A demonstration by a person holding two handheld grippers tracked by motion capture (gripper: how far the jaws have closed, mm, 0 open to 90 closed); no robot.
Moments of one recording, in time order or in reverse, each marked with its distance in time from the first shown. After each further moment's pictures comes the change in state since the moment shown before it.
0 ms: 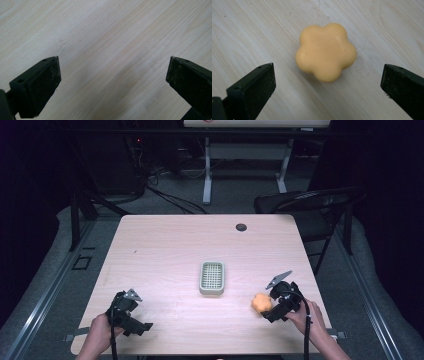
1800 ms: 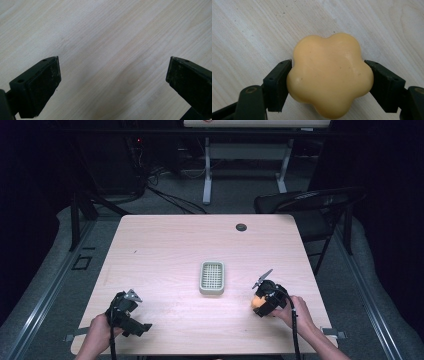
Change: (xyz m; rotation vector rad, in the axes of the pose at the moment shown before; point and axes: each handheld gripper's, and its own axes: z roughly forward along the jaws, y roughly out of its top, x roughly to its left) left arm -0.001 -0.001 -0.001 0.018 0.011 0.014; right arm 0.005 0.025 0.034 0.134 -0.020 -0.046
